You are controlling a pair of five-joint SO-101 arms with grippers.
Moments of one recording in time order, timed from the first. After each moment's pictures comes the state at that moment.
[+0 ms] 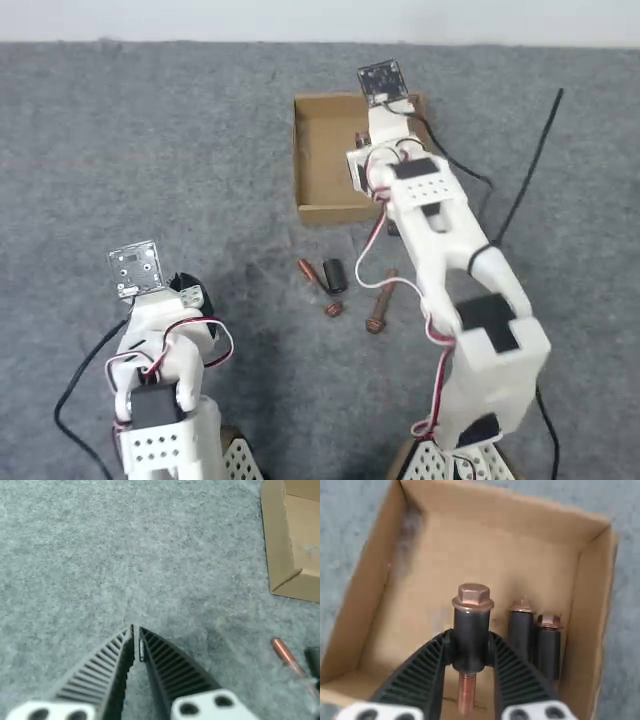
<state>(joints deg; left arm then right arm) -15.1 -103.4 97.1 59.6 11.4 -19.0 19.3 2.2 37.9 2.2</state>
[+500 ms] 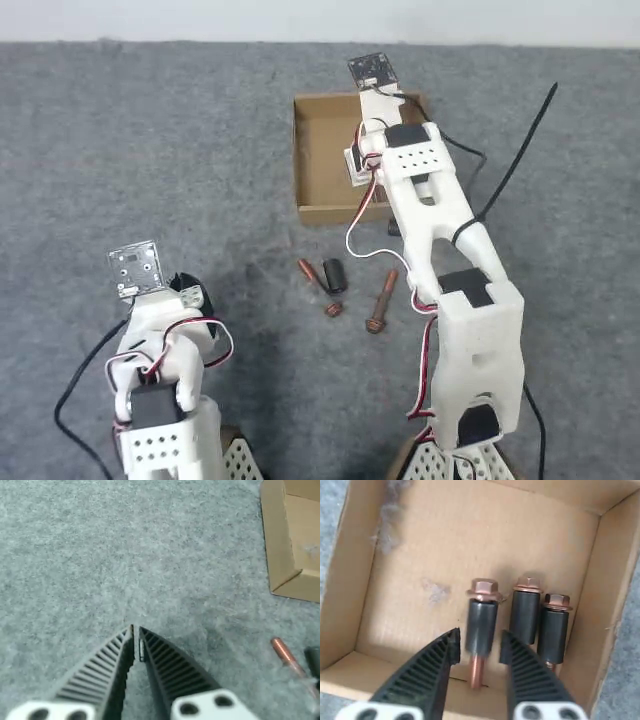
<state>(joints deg) -15.1 -103.4 97.1 59.6 11.3 -18.9 32.3 -21.0 59.8 2.2</state>
